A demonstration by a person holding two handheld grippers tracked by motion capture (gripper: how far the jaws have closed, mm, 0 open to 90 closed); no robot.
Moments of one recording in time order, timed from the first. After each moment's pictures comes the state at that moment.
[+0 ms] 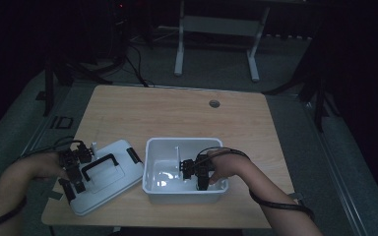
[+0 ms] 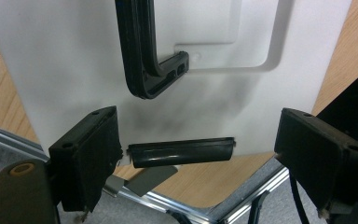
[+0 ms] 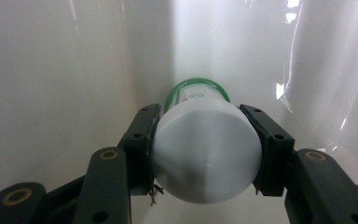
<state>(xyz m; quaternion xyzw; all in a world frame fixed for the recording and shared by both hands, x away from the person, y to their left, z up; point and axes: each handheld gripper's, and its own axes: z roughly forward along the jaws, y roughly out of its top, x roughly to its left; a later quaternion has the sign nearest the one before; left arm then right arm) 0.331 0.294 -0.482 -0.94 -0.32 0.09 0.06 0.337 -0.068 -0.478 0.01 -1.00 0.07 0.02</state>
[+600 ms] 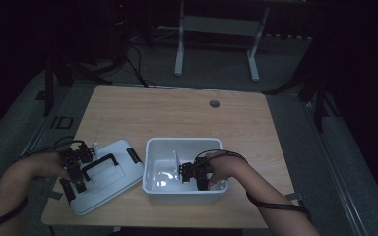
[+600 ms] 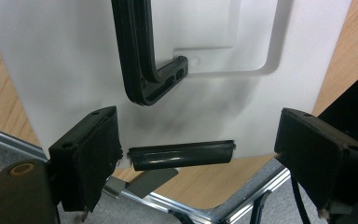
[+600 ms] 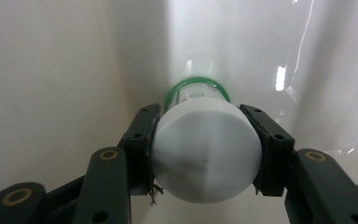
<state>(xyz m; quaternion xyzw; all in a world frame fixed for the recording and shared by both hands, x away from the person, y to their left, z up) 0.332 0.290 -0.482 -0.94 -0.32 0.09 0.06 0.338 -0.063 -0.496 0.01 -0.99 0.11 0.02</state>
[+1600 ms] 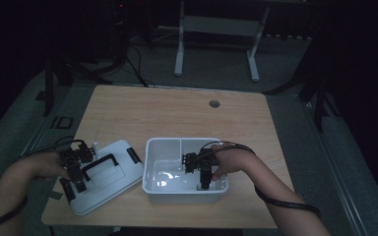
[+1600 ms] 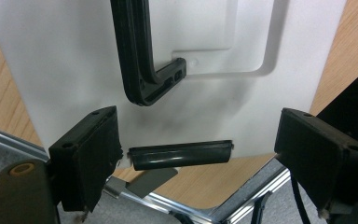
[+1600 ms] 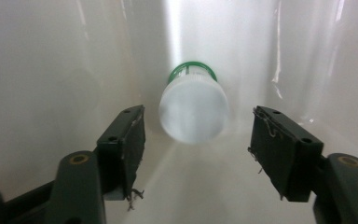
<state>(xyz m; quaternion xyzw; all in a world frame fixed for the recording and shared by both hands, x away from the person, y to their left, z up) 0.331 0.290 -0.479 -0.94 -0.32 0.09 0.06 0.340 -0.073 -0.449 -0.01 -1.00 0.06 0.02</state>
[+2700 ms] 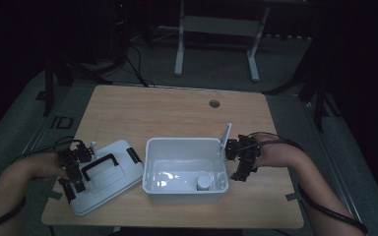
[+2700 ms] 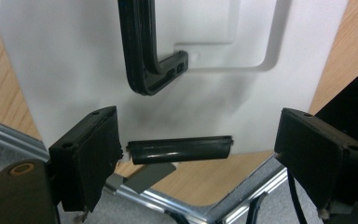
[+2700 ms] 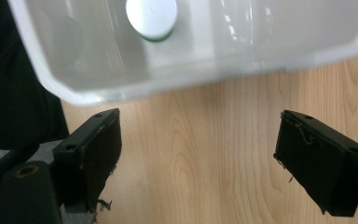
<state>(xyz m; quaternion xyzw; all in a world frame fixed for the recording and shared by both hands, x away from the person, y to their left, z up) 0.331 0.293 -0.479 -0.94 -0.33 0.09 0.06 0.342 -0.175 -0.389 -0.05 -1.00 -0.04 -0.04</state>
